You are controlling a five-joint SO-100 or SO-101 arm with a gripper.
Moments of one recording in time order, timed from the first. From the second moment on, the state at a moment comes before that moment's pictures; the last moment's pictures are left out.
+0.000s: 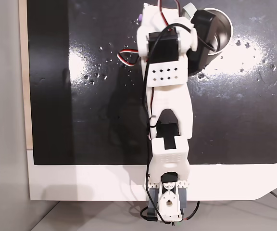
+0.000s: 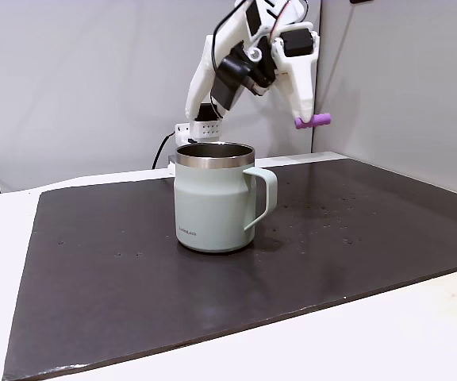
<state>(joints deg) -3.0 60.1 16.8 97.1 15.7</state>
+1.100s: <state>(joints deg) 16.3 55.9 12.1 102.3 3.2</state>
